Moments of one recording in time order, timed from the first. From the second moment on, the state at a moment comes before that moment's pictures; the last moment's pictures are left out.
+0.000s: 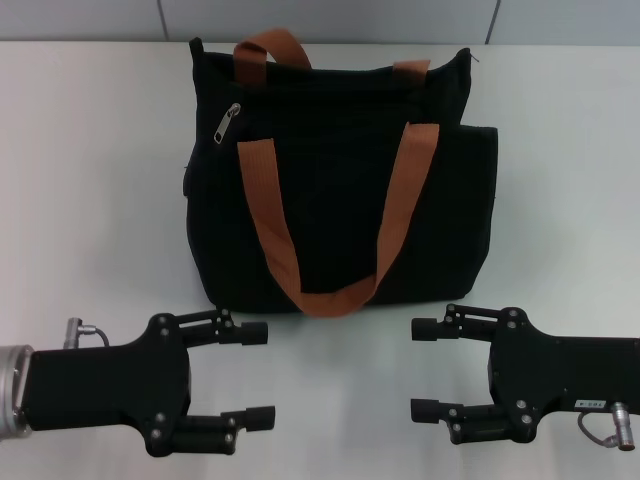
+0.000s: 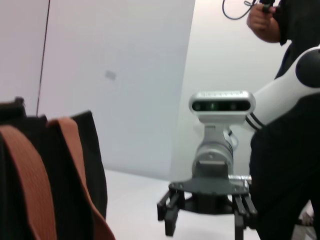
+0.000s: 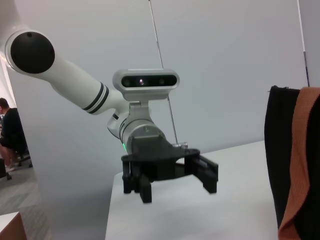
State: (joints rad) left arm -0.36 -1.99 0.98 0.36 1.75 1.85 -0.88; right arm 0.42 2.08 -0.87 -0.41 -1.90 -1.76 0.93
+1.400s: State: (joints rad) left arm -0.48 -2.00 0.52 0.37 1.79 1.54 -0.70; right arm 0.43 2.07 -0.86 -0.41 -1.89 -1.75 0.93
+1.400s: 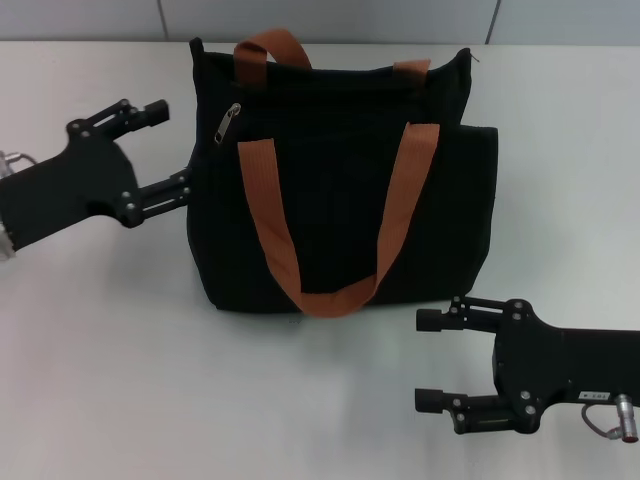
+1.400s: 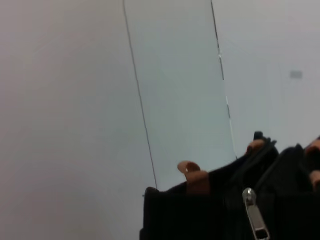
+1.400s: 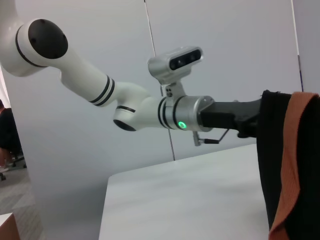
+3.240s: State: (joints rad) left arm -0.48 -2.05 0.47 0.39 1.73 1.49 -0.50; right arm 0.44 2.07 -0.86 -0.41 -1.88 -1.77 0.93
